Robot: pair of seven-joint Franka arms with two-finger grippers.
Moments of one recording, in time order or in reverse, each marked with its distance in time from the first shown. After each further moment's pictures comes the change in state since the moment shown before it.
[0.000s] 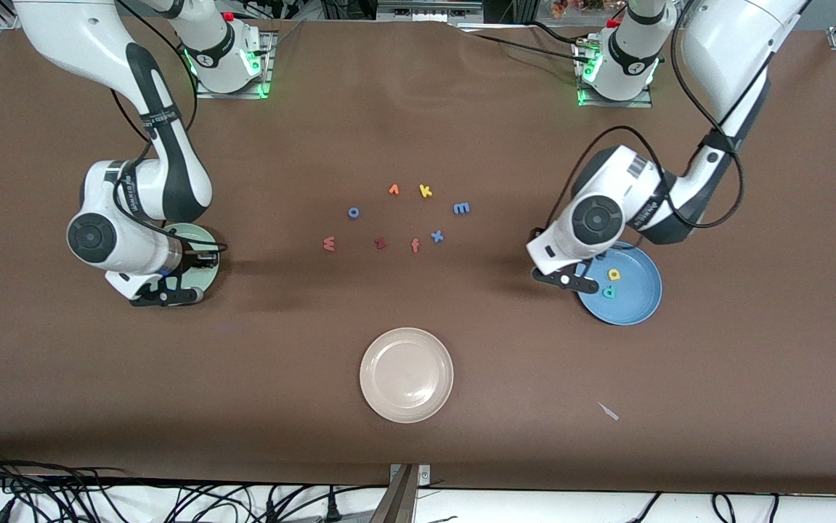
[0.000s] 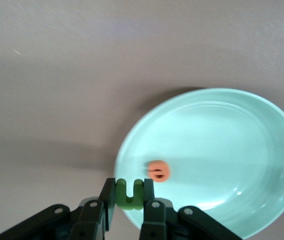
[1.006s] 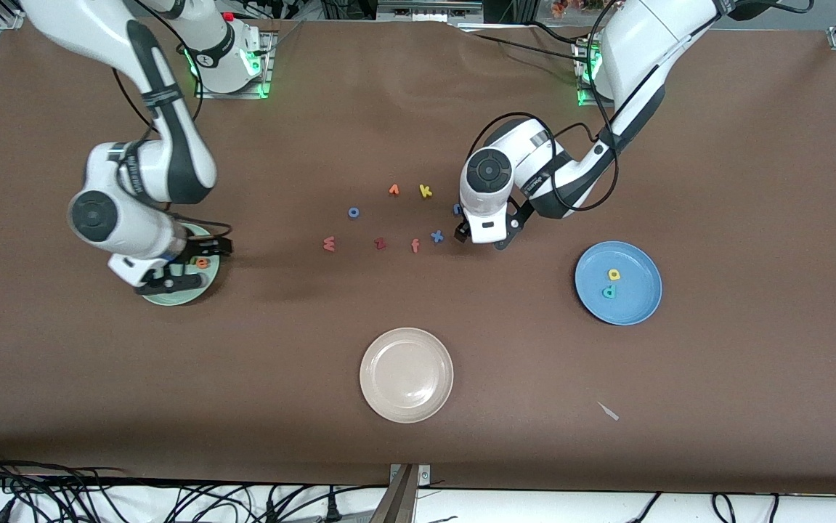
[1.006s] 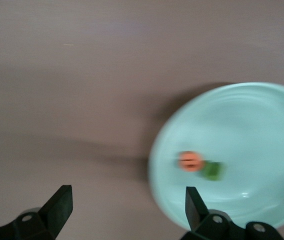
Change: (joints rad) left arm -0.234 0.093 -0.018 -0.028 -0.010 0.206 -1.440; right arm 0.089 -0.057 0.038 -0.023 0.012 -0.014 0.122
